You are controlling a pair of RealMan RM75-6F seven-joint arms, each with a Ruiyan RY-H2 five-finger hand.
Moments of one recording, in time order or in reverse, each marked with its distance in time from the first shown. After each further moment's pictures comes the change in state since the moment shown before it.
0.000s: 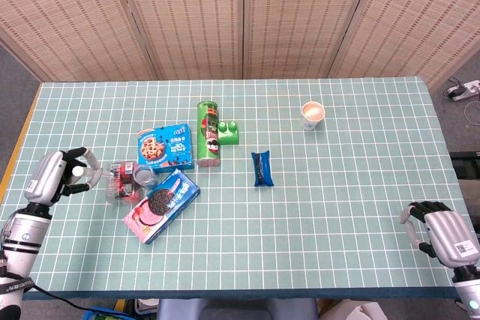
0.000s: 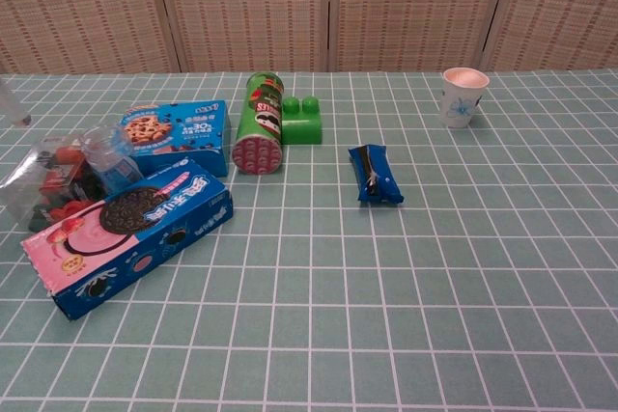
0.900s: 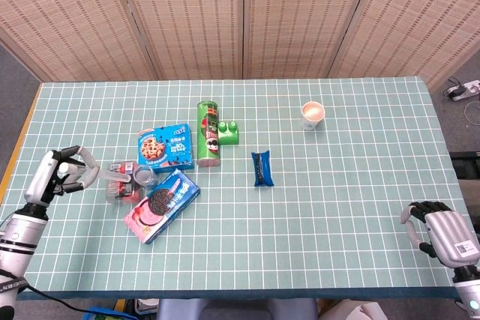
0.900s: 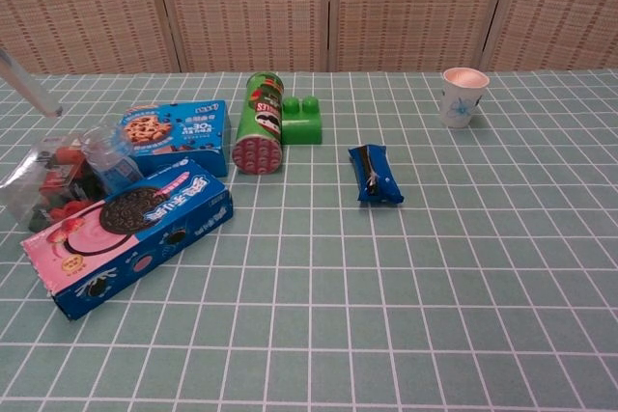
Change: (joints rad) left arm 0.009 0.012 0.005 0.034 0.044 -0.015 -0.468; right arm 0.000 0.000 -0.001 0.000 0.001 -0.001 -0.001
